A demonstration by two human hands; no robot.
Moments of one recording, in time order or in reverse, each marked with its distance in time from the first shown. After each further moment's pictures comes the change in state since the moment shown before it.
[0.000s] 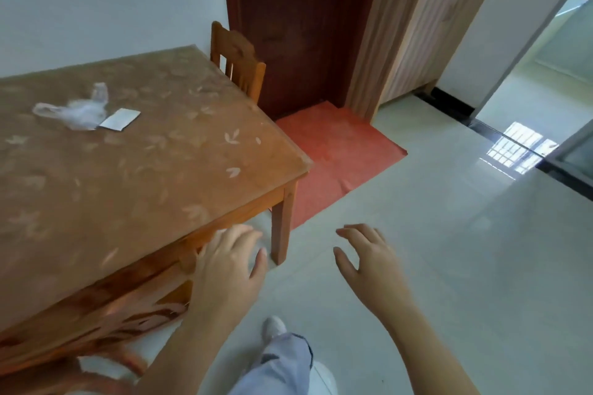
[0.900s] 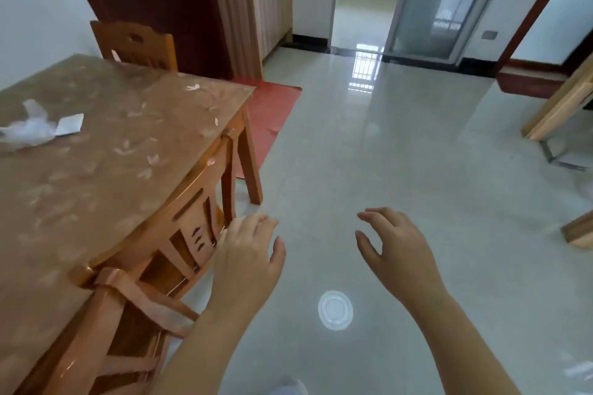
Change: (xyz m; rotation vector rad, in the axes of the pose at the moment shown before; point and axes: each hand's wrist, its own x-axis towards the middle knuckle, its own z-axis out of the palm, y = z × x) left_hand -0.273 -0.142 -0.197 -0.082 -0.270 0.521; right_hand -0.374 -0.308 0.072 -0.140 0.375 0.528
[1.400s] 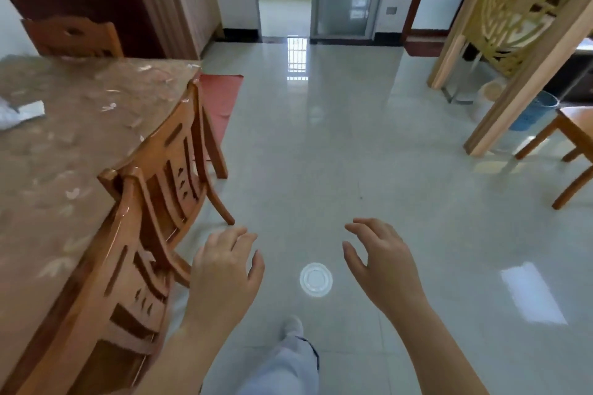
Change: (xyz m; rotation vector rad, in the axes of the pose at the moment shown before) left_hand -0.278 -0.006 -0.102 -0.068 -0.112 0.244; right_hand -0.331 -0.094 -0.034 -0.015 0.135 0.242
